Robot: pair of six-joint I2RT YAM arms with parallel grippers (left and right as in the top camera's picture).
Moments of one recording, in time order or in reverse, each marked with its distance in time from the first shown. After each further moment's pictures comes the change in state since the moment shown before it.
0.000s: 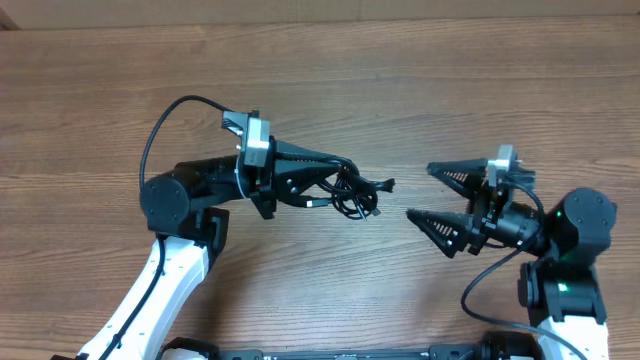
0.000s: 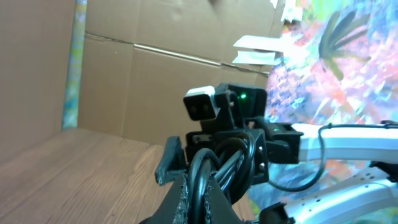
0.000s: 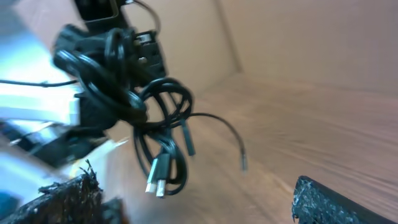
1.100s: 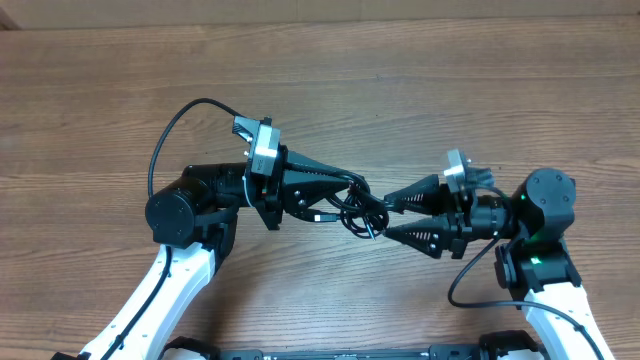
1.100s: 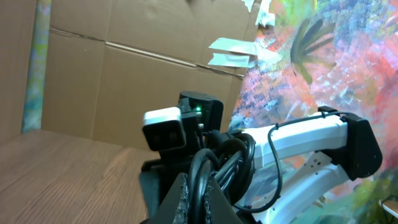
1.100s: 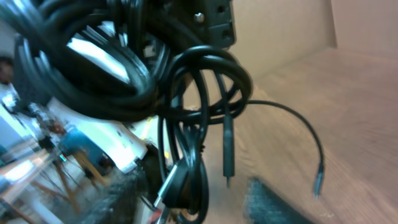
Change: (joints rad) left arm -0.061 0.000 0.000 0.113 0.011 -0.140; right arm 0.177 0.180 0.001 0.203 -0.180 0.036
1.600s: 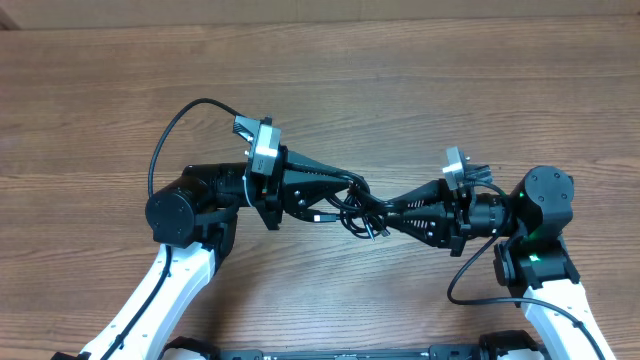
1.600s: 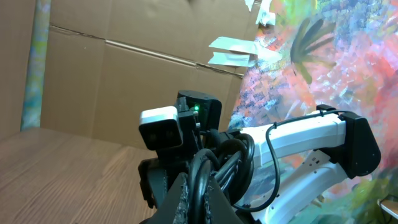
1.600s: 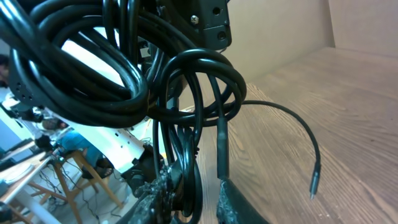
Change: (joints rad) left arm 0.000 0.001 0.000 -0.006 0.004 0.000; right arm 0.002 0.011 0.001 0.013 0.004 0.002
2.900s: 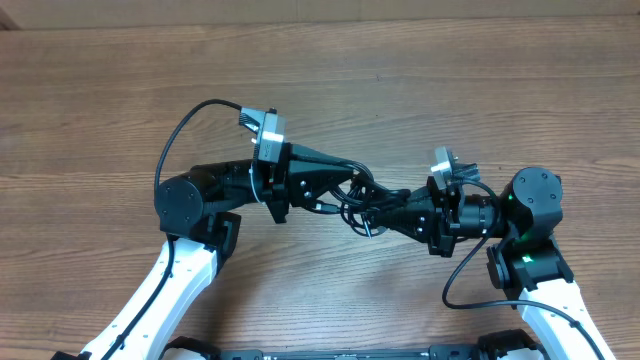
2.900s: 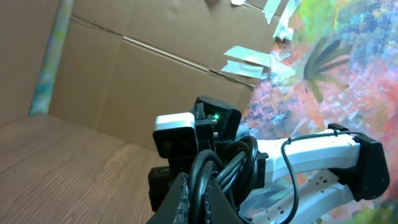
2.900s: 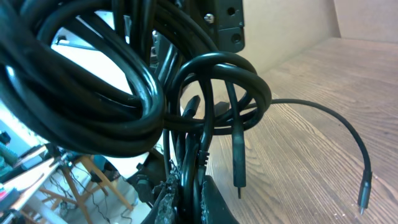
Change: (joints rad) left arm -0.017 0.000 0.000 -0.129 -0.077 0.024; right arm 0.065 0.003 0.000 0.000 0.067 0.057
